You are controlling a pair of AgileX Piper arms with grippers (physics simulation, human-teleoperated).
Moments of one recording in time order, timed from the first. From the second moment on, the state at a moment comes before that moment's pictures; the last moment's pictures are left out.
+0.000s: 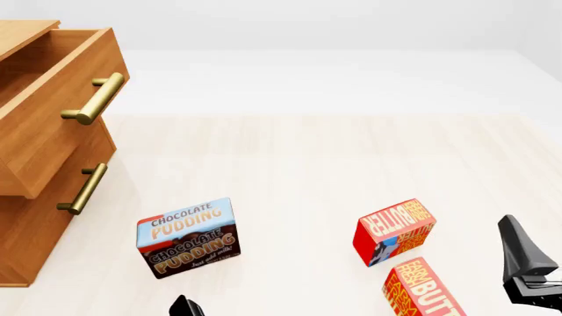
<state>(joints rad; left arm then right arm) -1.23 1.48 -0.11 -0.64 -0.42 -0.01 0.04 0.00 -0.02 0.00</state>
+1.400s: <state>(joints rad) -1.15 1.04 -0.31 -0.08 -0.28 0.01 0.01 0.00 0.00 0.01</state>
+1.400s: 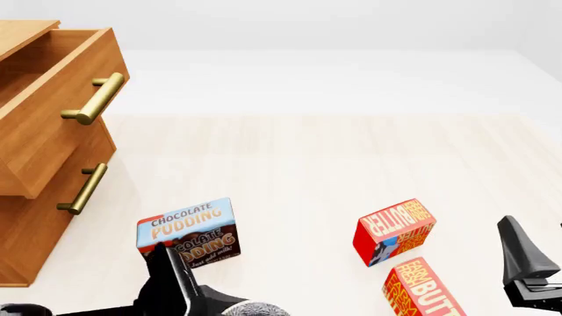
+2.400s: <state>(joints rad) -1.01 0.82 -0.66 0.30 -0.09 0.03 0.00 0.00 -0.01 0.02</state>
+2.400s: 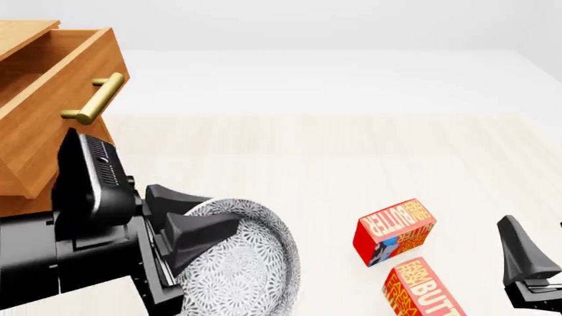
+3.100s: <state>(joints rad) -0.83 0.76 -0.82 0.36 0.01 0.03 0.00 0.00 -0.01 0.02</state>
